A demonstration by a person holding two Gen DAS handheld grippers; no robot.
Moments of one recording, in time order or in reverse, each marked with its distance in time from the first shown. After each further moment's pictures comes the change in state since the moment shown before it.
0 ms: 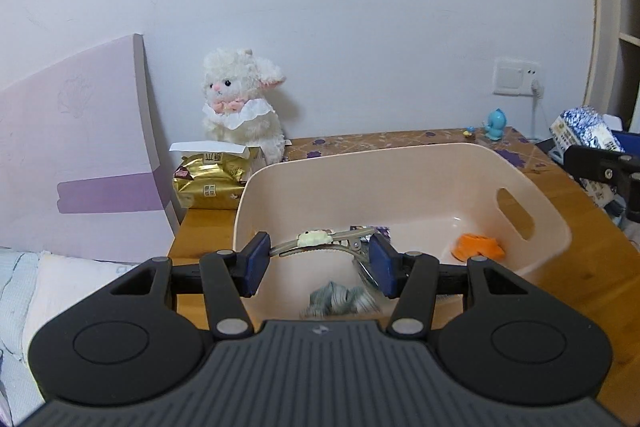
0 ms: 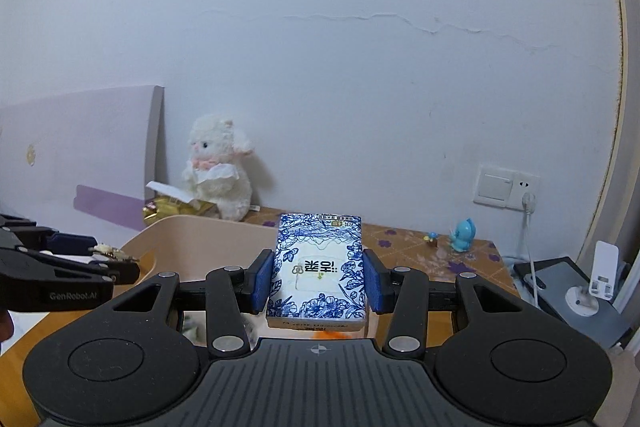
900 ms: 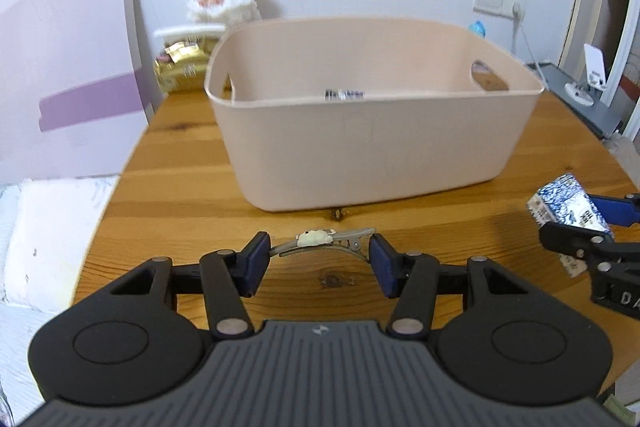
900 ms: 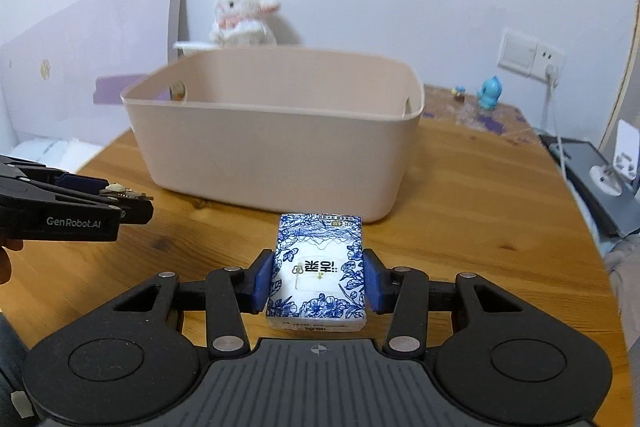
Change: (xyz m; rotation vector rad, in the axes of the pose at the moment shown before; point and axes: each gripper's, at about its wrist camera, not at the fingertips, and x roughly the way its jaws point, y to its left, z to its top) left arm -0.027 -0.009 -0.100 -0.018 0.173 -0.061; right arm -0.030 0.025 -0.112 0.014 0.305 0.061
